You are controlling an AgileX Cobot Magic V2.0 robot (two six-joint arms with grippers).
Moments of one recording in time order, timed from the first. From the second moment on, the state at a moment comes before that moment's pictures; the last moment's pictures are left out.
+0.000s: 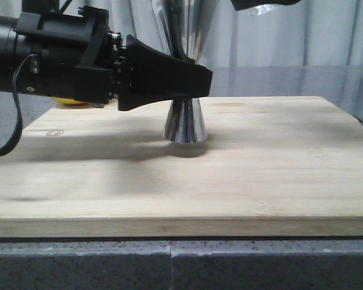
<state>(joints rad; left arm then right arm) -0.46 1.73 -0.81 1.28 -1.15 -0.77 0.42 1.24 -0.85 -1.57 -0.13 1.10</state>
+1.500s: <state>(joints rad) -0.46 1.73 -0.81 1.29 -1.15 -0.77 0.07 1.40 -0.81 -1.43 -0.67 0.96</state>
